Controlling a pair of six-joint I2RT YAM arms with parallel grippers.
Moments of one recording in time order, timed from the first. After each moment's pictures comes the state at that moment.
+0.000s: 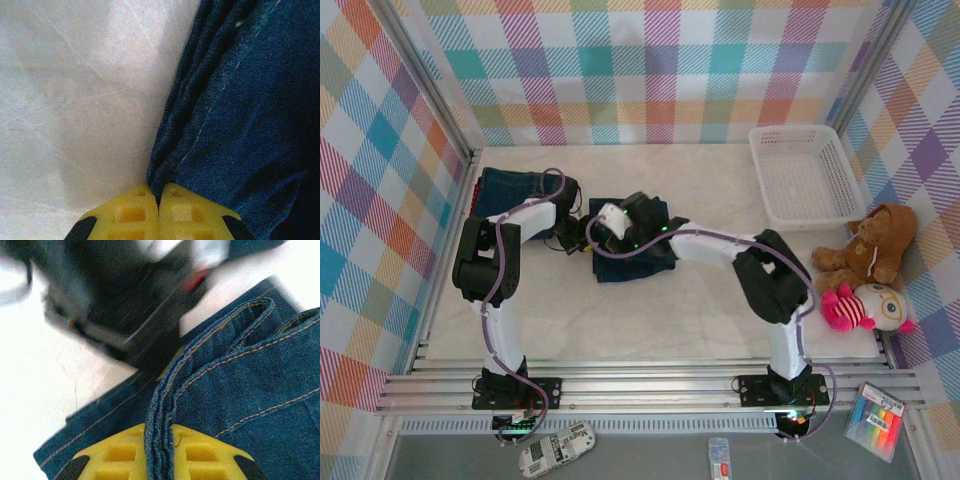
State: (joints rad) left arm -0.21 1.99 1.33 -0.64 0.35 -0.71; right arm 0.81 2.01 1.39 -0.19 -0.18 -0.27
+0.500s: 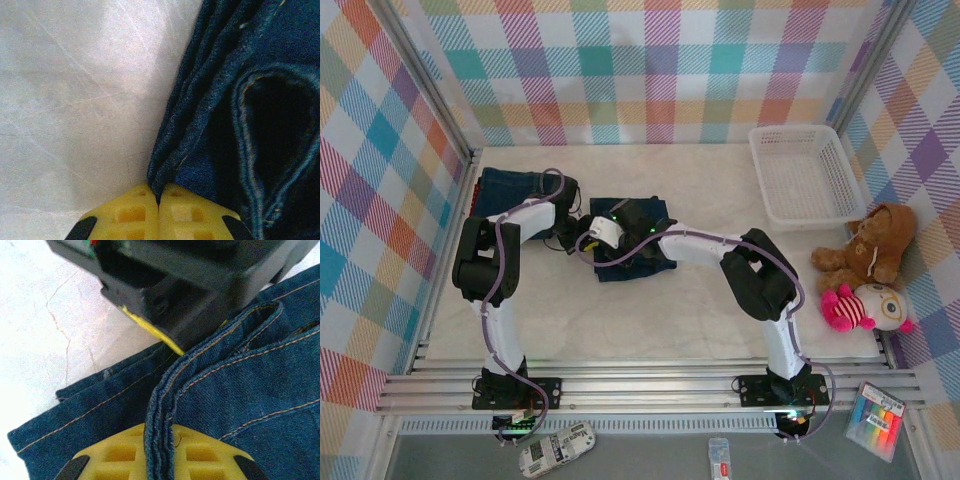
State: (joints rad) left arm -0.21 1.99 1.33 -0.63 0.37 -0.71; right arm 0.84 2.05 1.48 -0.29 -0.11 -0.40
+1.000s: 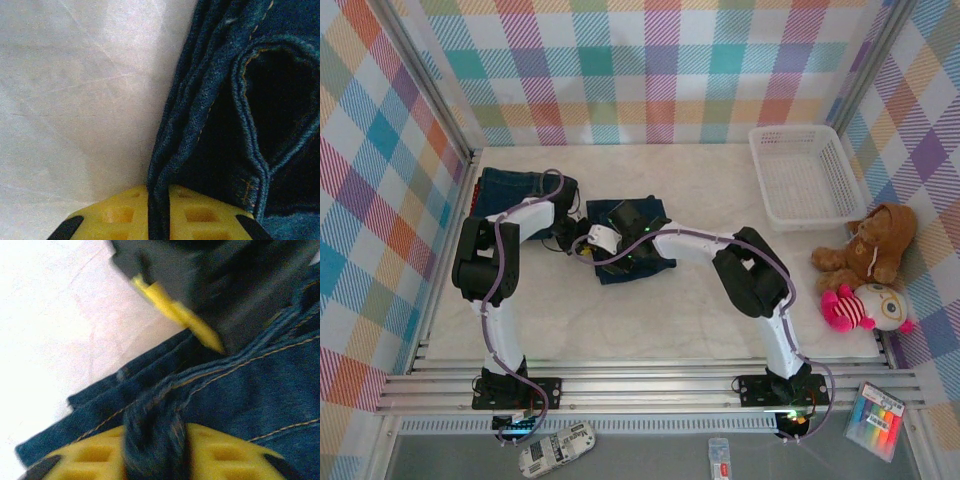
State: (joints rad) left arm -0.20 1.99 1.35 -0.70 0.37 -0.68; right arm 0.84 2.10 1.52 -0.42 -0.21 -0.41
